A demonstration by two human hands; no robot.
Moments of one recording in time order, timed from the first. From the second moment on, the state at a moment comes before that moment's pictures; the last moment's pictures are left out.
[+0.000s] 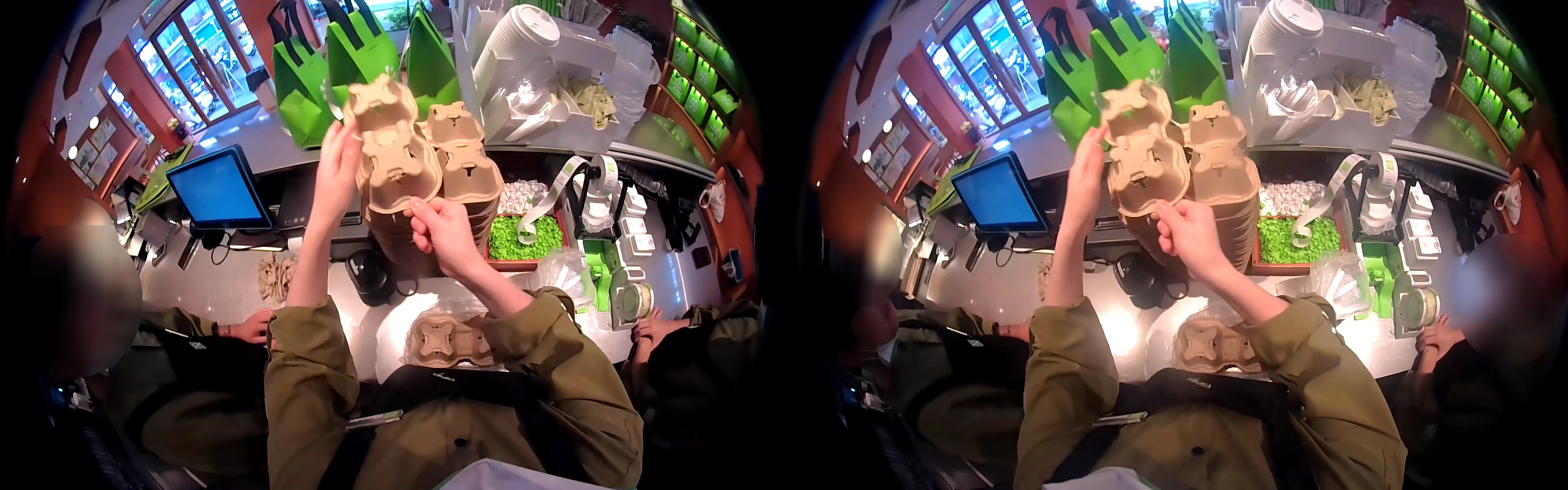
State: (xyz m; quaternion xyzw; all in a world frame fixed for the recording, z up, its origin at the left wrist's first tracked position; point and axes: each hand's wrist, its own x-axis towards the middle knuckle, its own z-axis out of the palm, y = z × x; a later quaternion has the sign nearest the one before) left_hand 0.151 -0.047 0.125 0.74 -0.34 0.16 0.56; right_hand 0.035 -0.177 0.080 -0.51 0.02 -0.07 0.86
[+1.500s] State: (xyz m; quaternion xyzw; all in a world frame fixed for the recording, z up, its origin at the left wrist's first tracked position) left_hand -0.040 -0.005 -0.096 0.82 -0.06 -0.15 0.56; right_hand -0.156 -0.276 -0.135 -0.77 0.32 -0.04 0.55
